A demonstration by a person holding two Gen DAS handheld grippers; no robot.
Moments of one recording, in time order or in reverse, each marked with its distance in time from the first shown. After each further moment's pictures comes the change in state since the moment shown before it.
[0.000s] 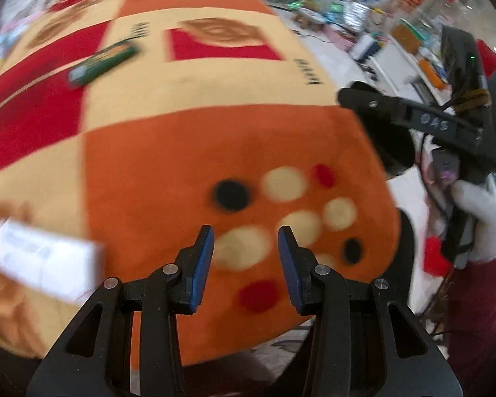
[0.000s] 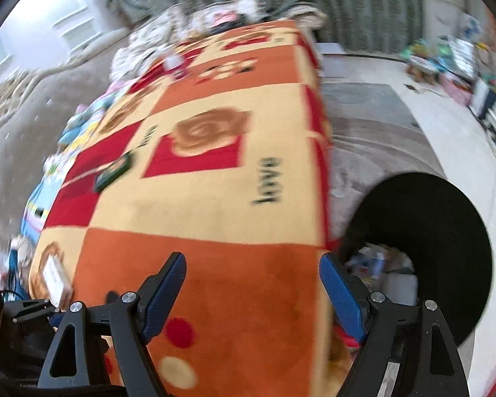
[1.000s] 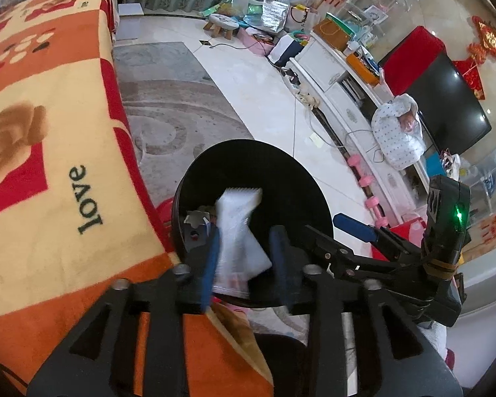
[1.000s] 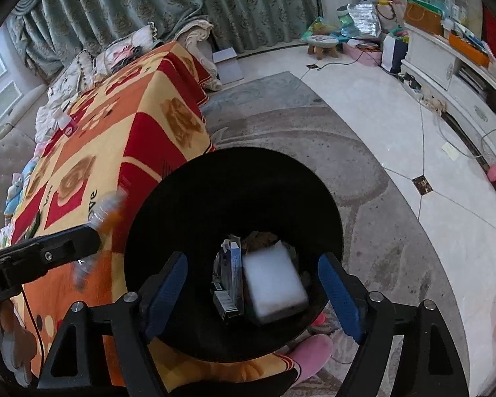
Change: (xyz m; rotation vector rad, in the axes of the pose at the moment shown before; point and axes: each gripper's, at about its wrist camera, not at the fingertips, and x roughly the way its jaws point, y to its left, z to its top) left arm 0.101 -0.195 0.154 0.175 -0.029 -0.323; right arm -0.054 -0.176 -0.044 0.319 -0.072 -0.239
